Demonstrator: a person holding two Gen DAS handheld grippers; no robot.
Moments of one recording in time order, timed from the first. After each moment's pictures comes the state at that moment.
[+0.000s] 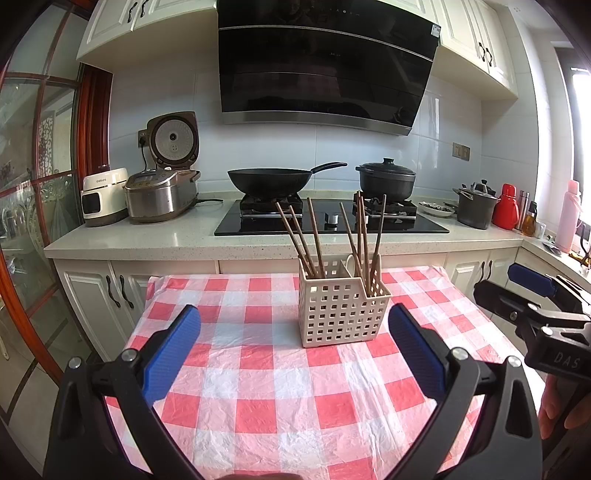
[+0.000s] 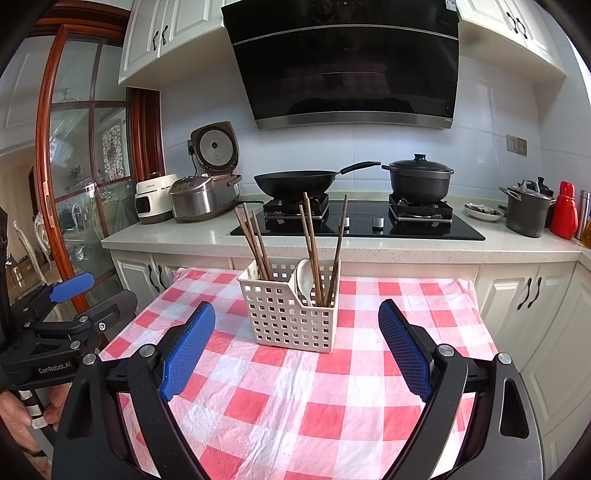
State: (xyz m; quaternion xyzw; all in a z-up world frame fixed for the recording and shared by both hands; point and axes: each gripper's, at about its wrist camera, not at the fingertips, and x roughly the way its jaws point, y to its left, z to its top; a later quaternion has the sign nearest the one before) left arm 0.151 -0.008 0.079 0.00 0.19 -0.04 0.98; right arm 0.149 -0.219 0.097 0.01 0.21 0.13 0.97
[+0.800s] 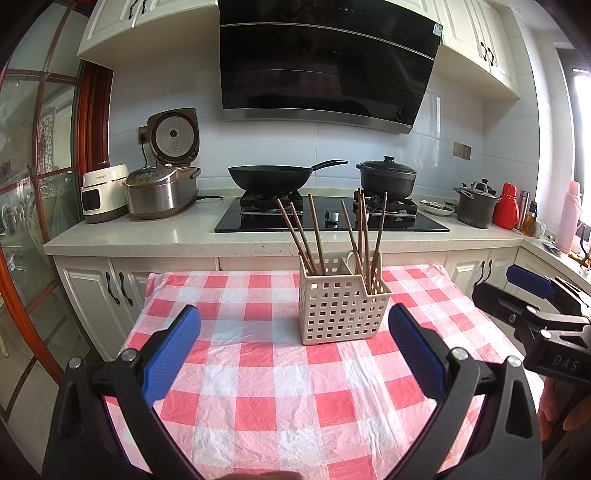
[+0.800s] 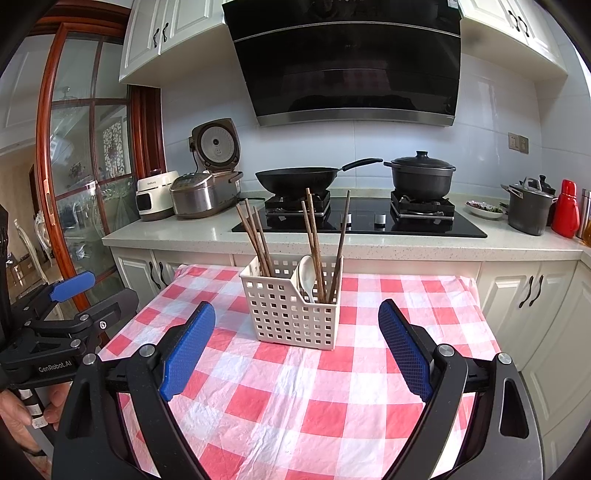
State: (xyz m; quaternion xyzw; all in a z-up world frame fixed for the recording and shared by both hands) left arm 0.149 -0.009 0.075 0.00 0.19 -0.04 0.98; right arm 0.151 -0.219 0.095 0.01 0.21 0.14 0.97
